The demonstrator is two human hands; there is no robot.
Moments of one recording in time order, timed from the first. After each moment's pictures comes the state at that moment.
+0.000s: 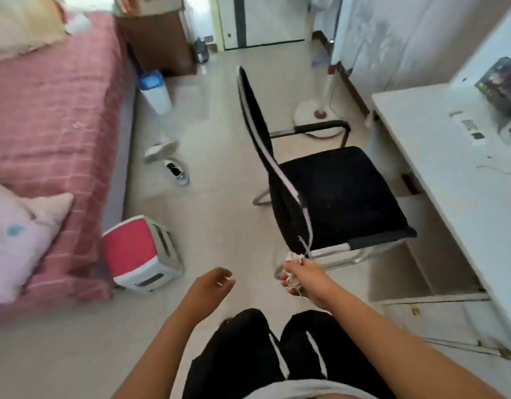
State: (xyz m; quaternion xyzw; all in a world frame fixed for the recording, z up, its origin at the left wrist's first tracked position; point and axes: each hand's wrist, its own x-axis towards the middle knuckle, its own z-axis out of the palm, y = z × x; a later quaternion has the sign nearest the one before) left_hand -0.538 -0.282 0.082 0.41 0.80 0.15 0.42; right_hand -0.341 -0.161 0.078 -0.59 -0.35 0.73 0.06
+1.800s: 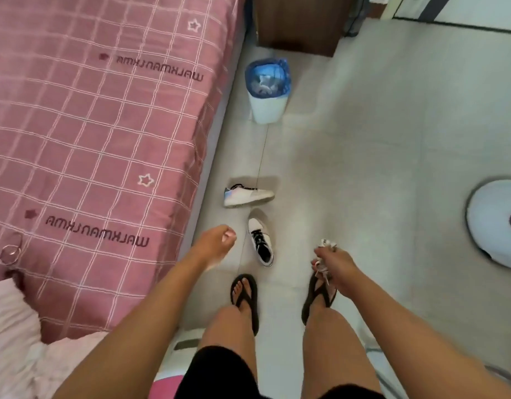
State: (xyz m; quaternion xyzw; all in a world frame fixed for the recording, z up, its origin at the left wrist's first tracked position) left_hand -1.382 0.190 -0.094 0.24 0.84 0.14 0.46; right_hand -1.172 0.354 -0.107 -0.64 -0.37 0.67 -0.09
